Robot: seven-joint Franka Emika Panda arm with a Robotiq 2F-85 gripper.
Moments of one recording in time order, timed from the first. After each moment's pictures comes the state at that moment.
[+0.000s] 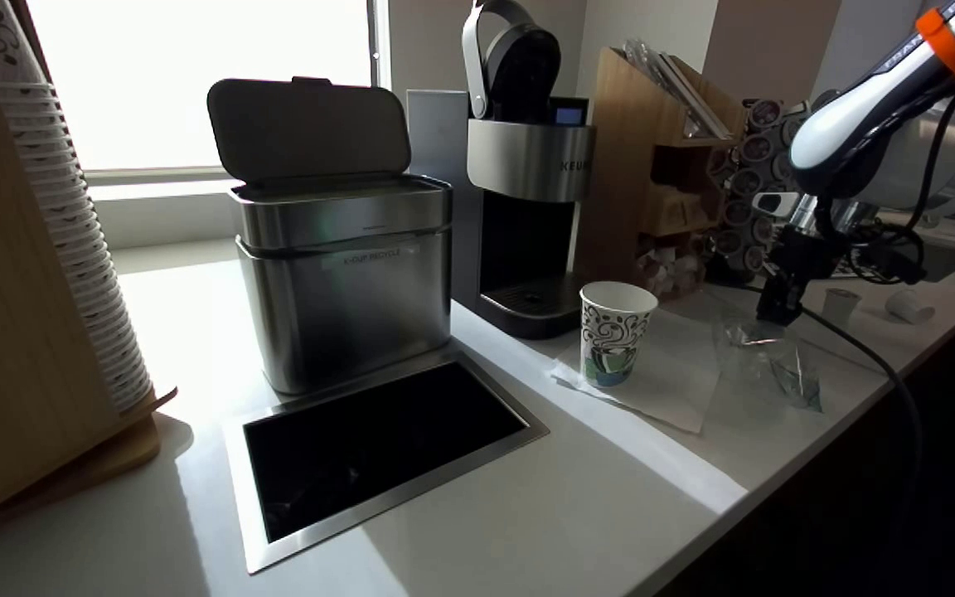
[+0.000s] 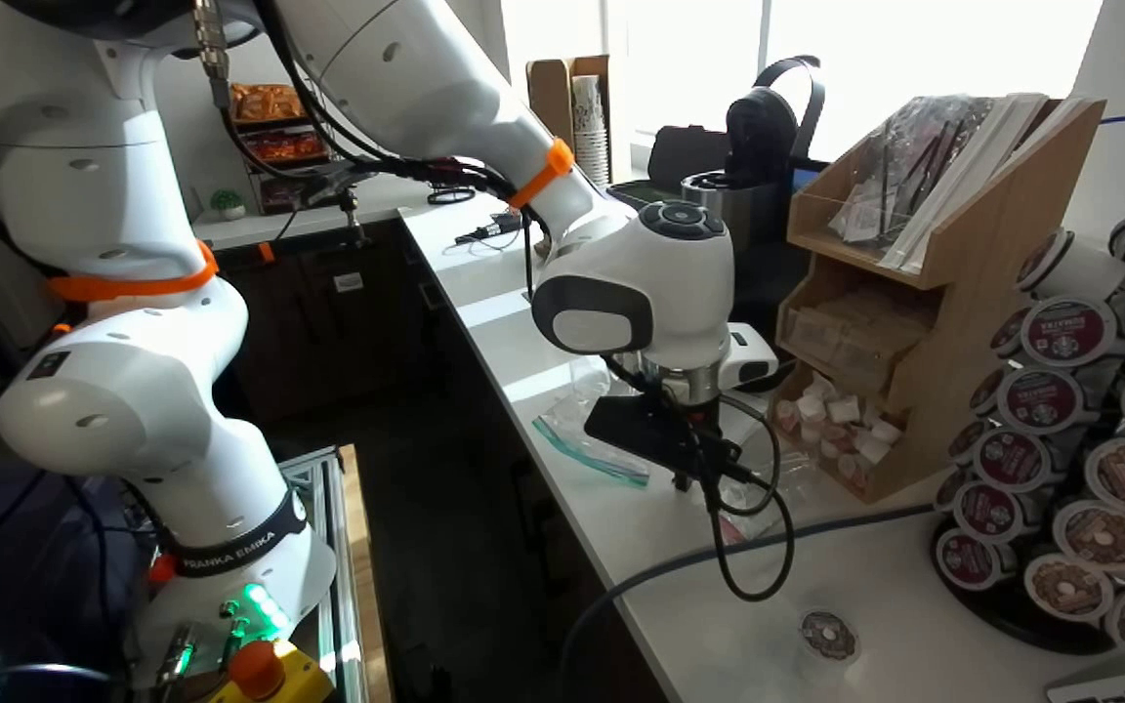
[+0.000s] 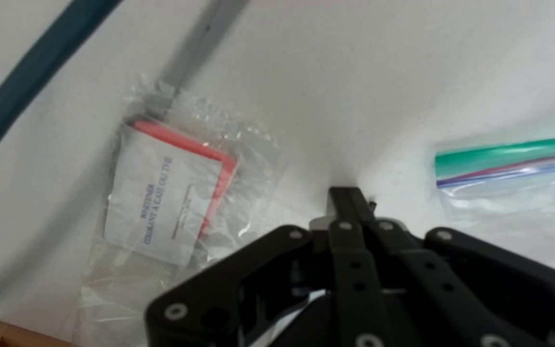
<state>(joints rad) -0.26 0.16 -0.10 -2.40 0.30 2.62 -1.16</state>
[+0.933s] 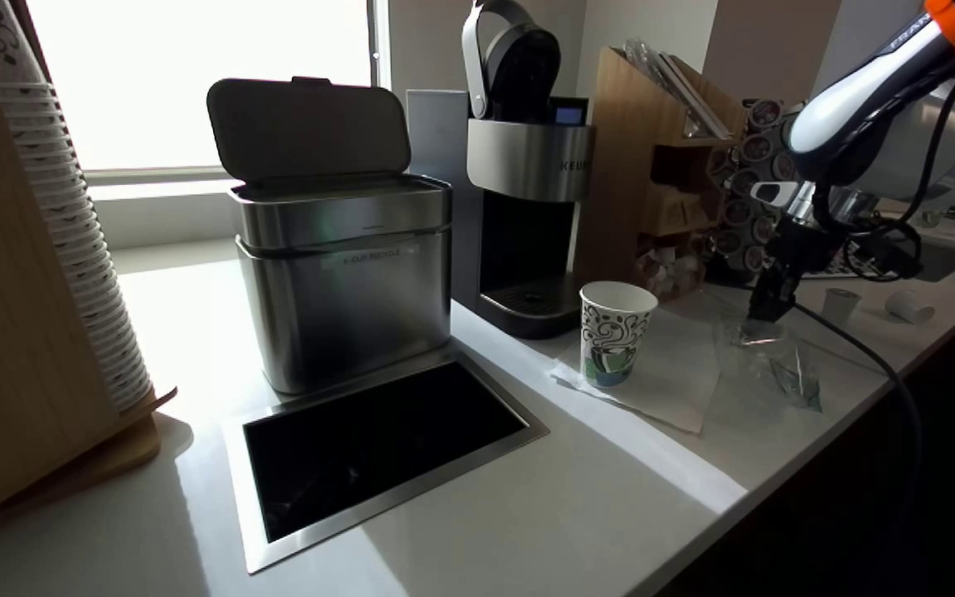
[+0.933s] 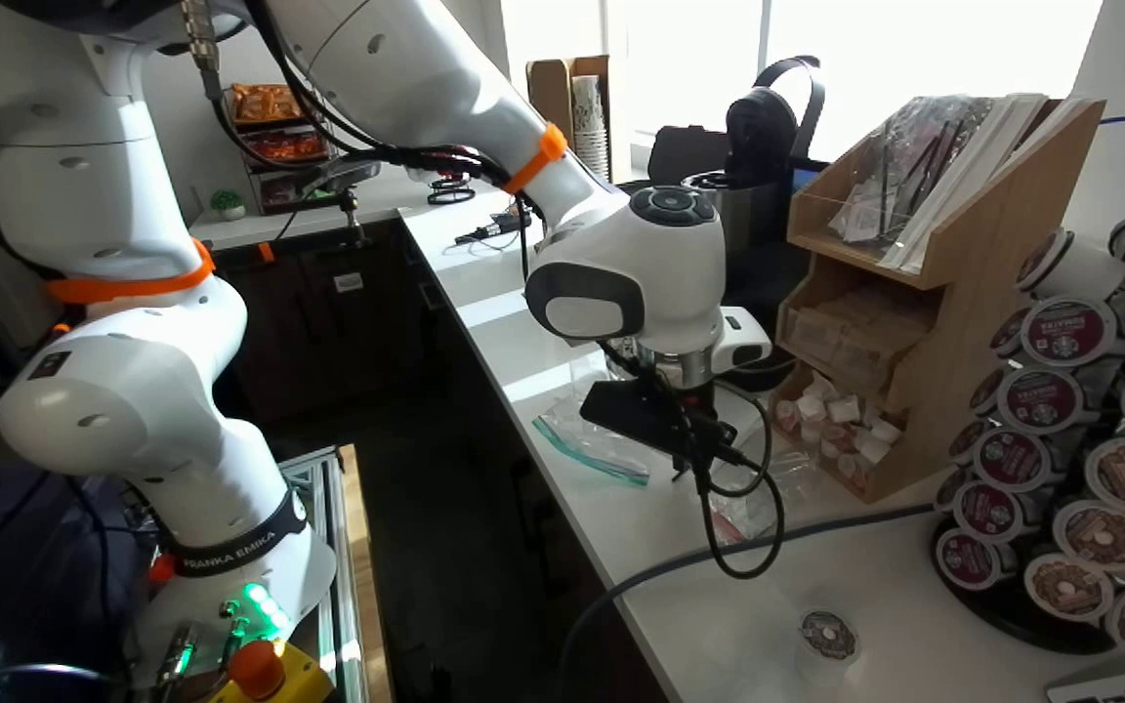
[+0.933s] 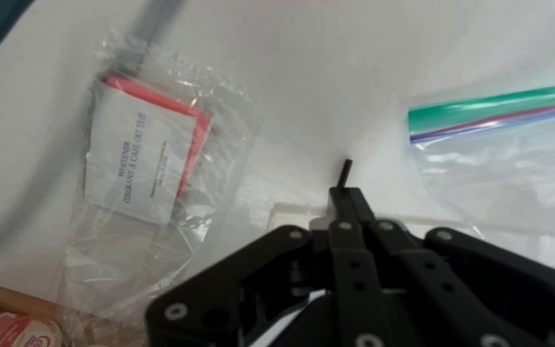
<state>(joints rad) -0.25 0.12 -0.08 -2.41 0.36 2.62 -1.17</state>
